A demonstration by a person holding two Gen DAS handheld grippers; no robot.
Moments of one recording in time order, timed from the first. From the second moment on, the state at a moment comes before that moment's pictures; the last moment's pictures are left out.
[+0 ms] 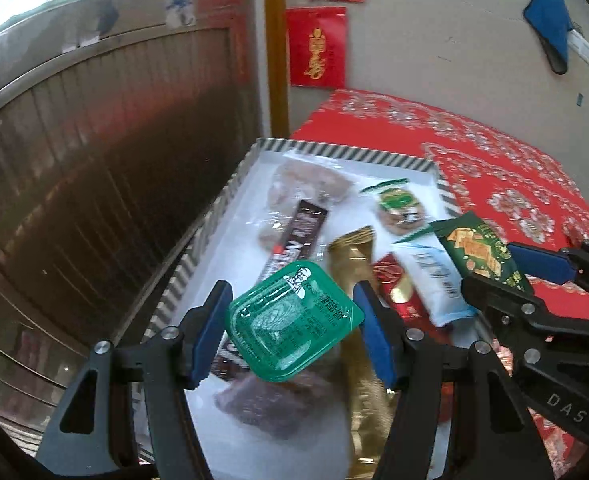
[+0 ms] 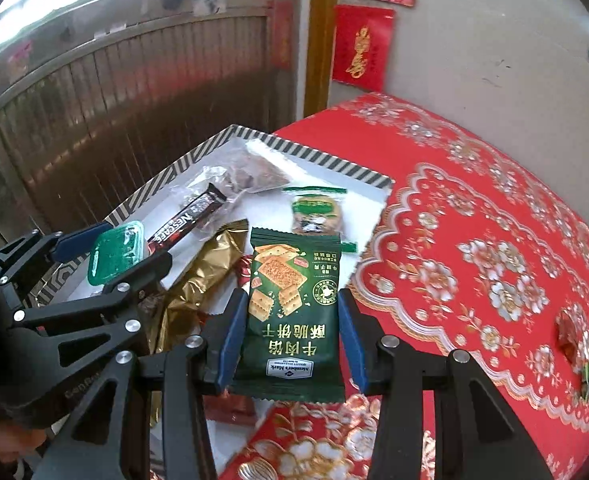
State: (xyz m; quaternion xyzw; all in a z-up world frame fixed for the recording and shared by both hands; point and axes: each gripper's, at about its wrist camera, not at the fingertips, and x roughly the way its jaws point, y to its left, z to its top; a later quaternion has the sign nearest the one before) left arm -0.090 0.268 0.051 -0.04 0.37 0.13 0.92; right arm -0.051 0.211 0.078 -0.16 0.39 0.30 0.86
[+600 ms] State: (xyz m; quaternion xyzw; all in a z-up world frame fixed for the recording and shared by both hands) left arm -0.080 0.288 0.032 -0.04 0.39 0.15 0.91; right arm -0.040 0.232 0.058 -0.16 0.41 0.32 0.84
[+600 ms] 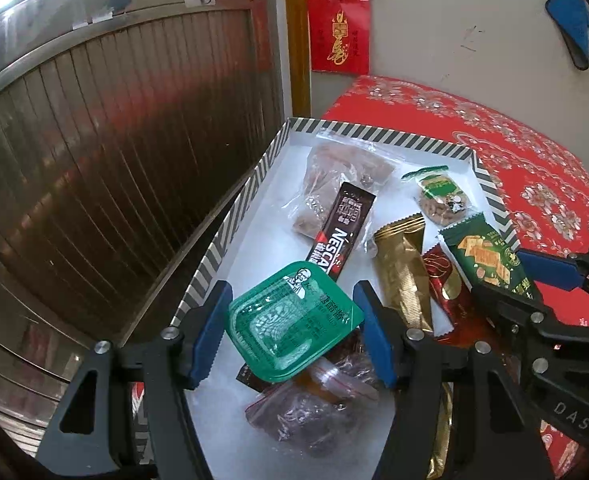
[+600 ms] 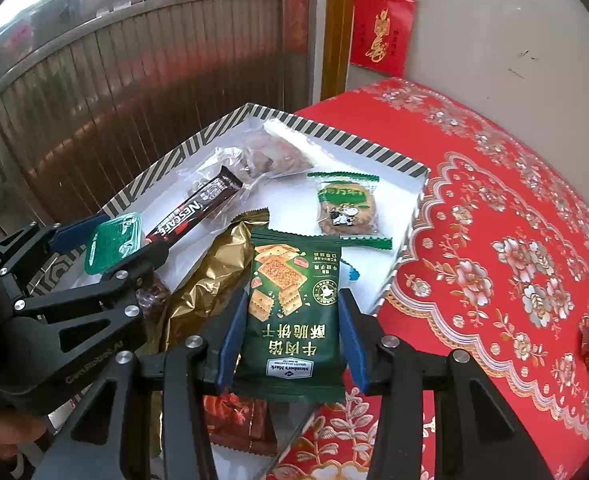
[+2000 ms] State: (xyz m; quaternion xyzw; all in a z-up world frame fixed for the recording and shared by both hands) left arm -0.087 0.272 0.043 -0.03 0.37 0.17 0.91; right arm -0.048 0.195 0.072 -0.10 0.39 0.33 0.85
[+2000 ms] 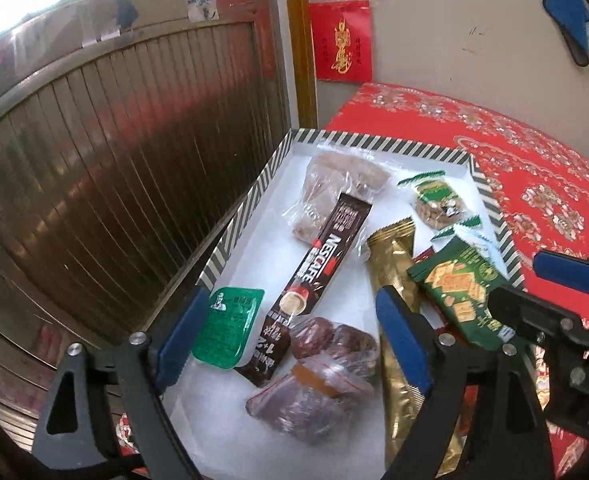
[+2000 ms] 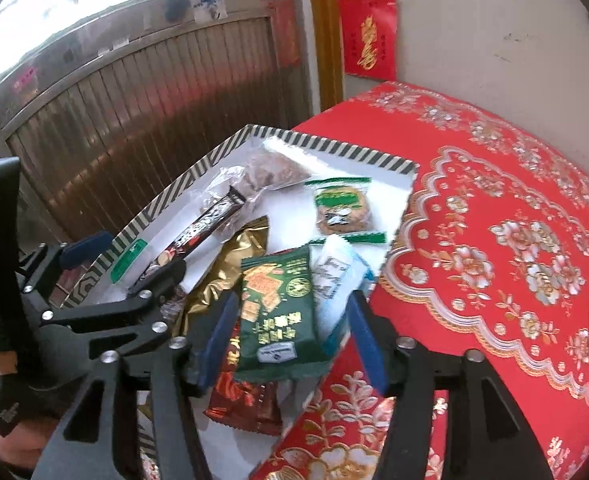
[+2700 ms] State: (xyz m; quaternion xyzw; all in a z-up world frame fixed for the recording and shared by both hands) left arm -0.070 0.196 0.055 0.00 0.37 0.11 0.92; right arm -0.037 0.114 0.071 -0.06 0.40 0.27 0.87
